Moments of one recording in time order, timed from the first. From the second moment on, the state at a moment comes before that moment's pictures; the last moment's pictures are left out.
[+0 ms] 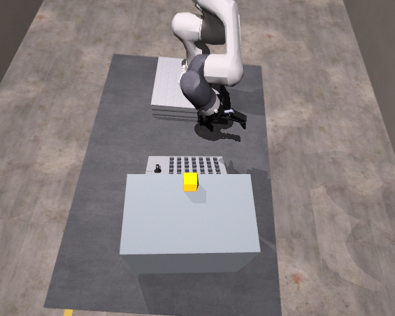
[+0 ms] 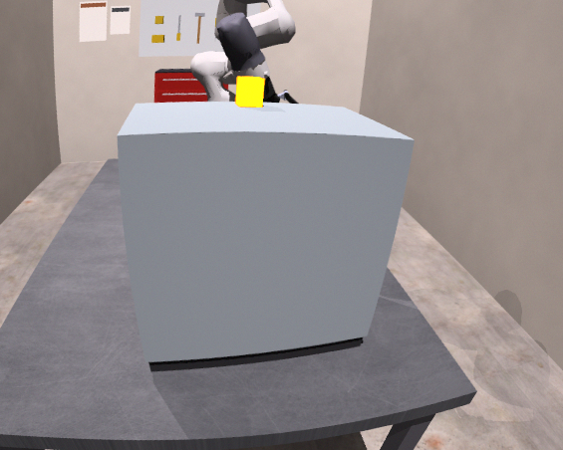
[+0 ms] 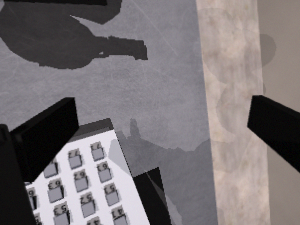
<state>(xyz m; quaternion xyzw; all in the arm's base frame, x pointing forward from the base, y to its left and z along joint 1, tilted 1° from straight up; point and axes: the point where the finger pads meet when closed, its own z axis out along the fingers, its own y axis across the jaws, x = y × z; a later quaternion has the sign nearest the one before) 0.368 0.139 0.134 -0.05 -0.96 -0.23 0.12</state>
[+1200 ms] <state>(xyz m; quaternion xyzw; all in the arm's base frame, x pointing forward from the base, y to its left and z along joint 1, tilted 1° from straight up) 0.428 0.127 0.134 -0.35 -0.91 -0.23 -0.02</state>
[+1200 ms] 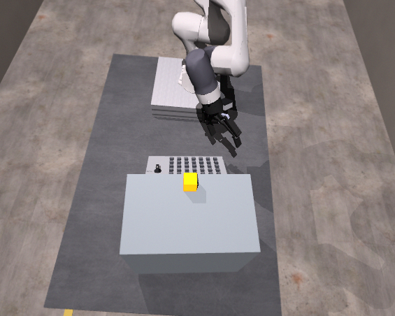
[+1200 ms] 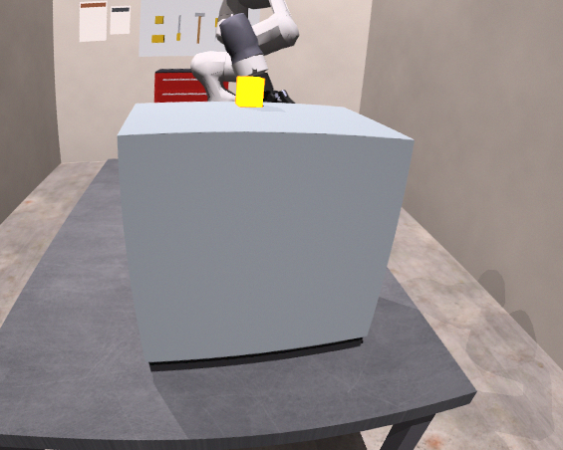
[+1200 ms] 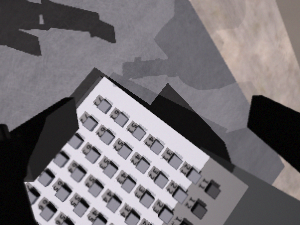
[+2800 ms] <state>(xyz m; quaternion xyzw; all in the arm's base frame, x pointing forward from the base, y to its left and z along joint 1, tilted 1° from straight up) 0.450 0.004 0.136 -0.65 -0.70 -0.20 -0.19</state>
